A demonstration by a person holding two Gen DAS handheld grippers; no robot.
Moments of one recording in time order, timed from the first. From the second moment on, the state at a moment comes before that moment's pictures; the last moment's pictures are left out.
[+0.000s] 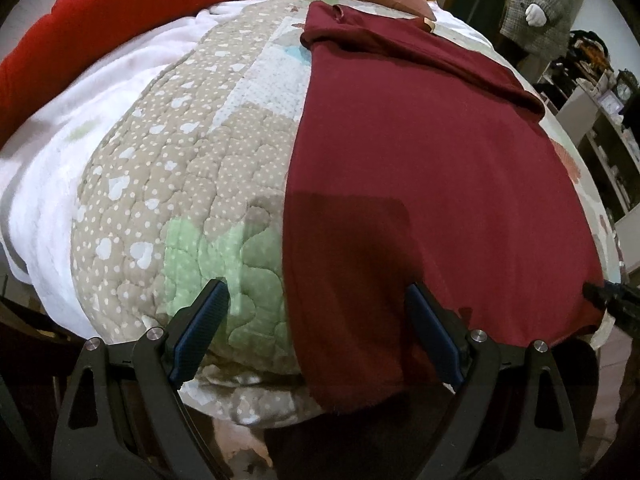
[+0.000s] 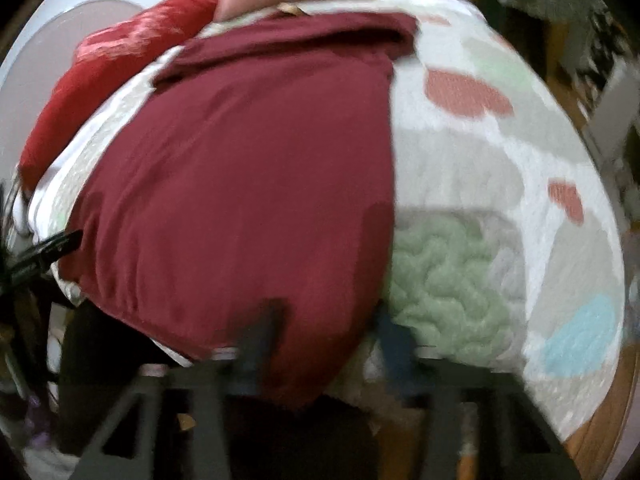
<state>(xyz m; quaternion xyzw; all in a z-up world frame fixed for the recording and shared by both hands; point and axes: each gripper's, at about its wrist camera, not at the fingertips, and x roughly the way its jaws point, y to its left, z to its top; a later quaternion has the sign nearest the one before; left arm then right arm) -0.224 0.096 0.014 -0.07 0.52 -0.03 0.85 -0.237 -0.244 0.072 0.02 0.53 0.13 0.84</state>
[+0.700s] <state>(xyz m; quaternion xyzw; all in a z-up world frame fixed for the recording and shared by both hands) -0.225 0.092 0.005 -0.07 0.53 -0.01 0.85 -0.247 -0.260 0.062 0.12 0.51 0.17 0.83</state>
